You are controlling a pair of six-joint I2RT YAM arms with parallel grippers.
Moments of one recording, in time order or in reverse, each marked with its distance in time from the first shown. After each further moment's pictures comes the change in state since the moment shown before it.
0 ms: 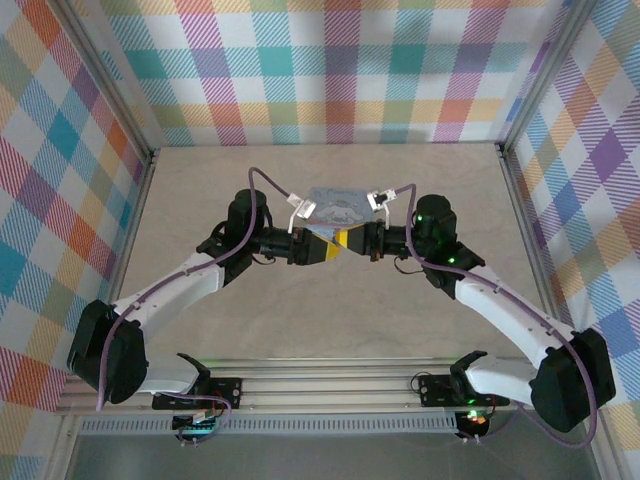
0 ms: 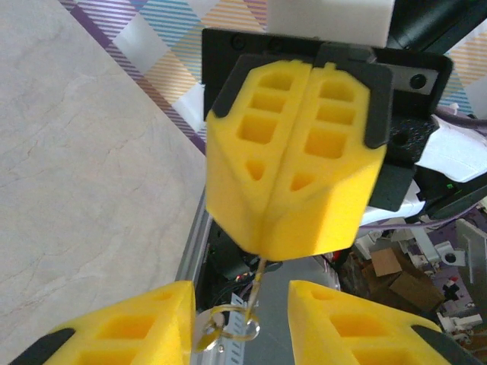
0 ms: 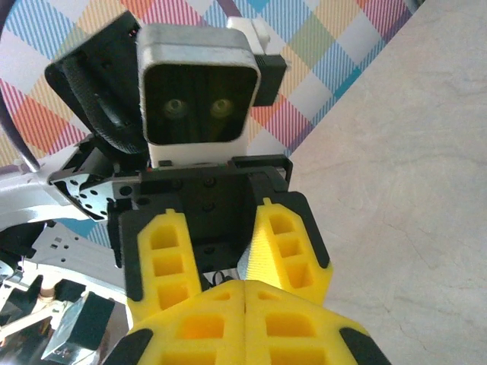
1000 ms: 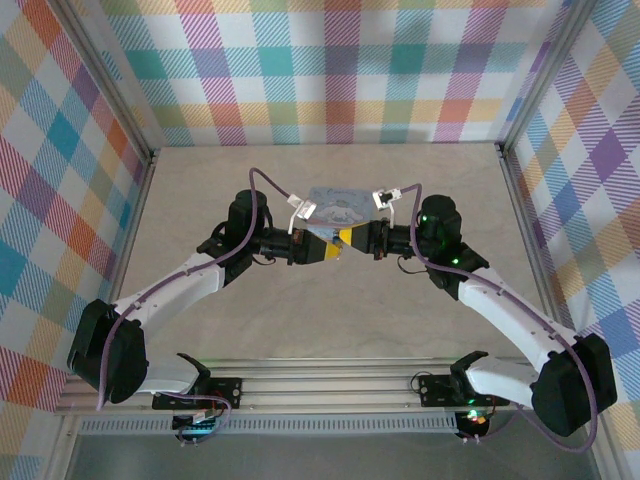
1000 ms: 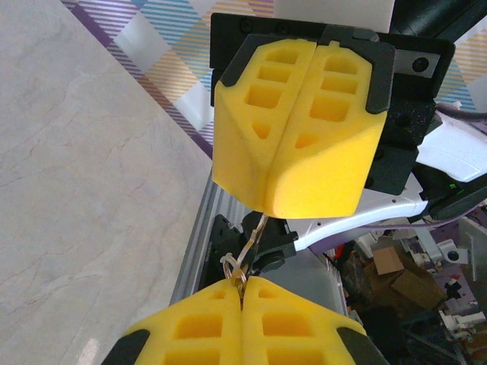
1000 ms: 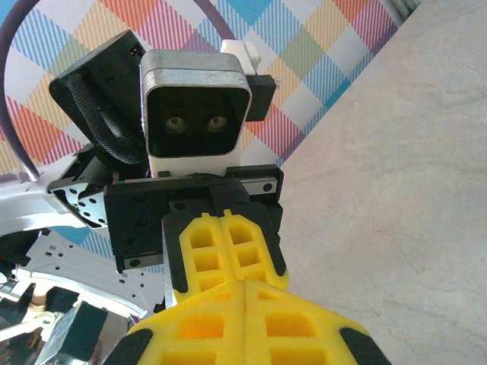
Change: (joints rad) left arm 0.000 0.000 -0.004 0.001 0.000 0.011; right arm -0.017 -0.018 -0.010 -0.003 0.008 -0.001
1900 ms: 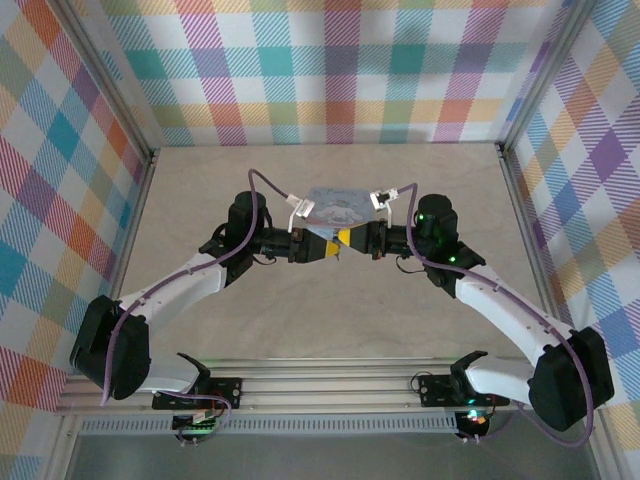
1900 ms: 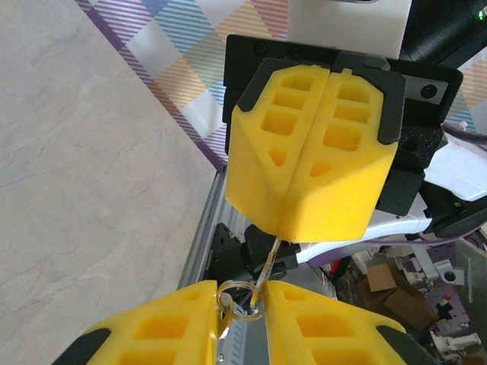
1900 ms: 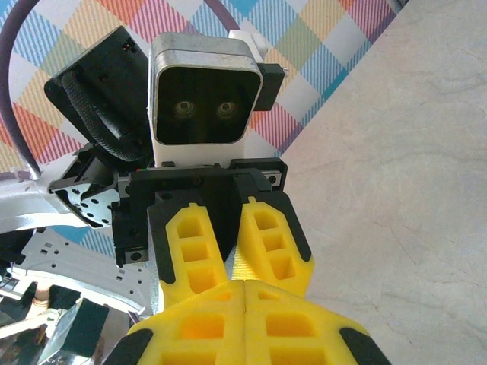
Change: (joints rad) left arm 0.023 0.020 -0.029 0.082 -0.015 -0.083; right arm -0.002 0.031 0.000 0.002 -0.012 0.000
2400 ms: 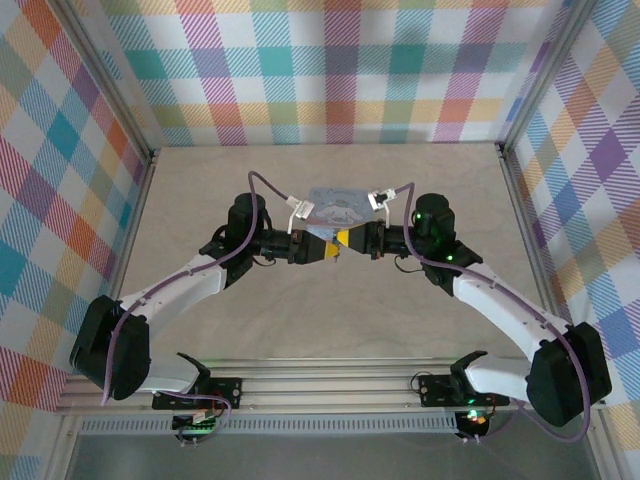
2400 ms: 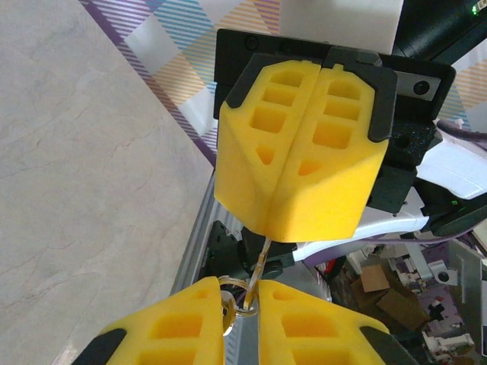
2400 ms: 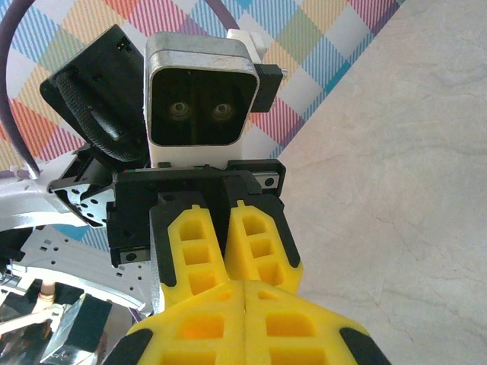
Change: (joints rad) left arm 0.000 -0.002 -0.018 0.021 0.008 -0.023; right arm 0.000 0.027 0.000 0.016 -0.019 0.001
